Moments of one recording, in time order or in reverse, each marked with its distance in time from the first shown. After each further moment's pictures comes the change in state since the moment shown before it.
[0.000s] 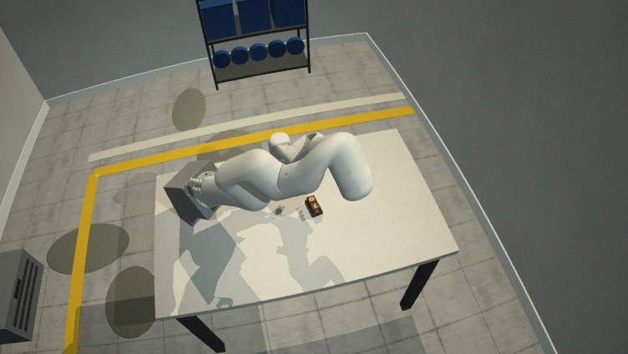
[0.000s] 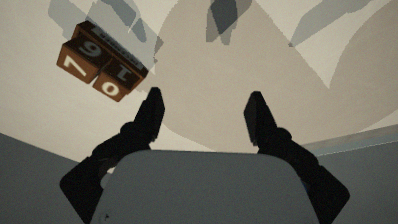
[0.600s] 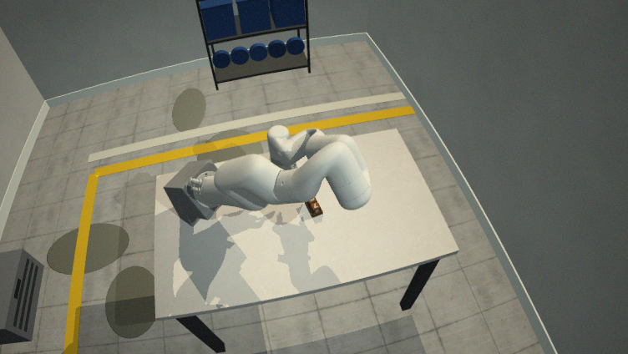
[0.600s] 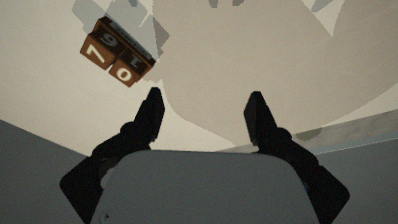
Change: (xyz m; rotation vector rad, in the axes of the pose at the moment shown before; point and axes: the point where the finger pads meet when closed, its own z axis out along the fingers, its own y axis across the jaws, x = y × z) arm 0.002 0.000 -0.033 -0.001 0.004 -0.001
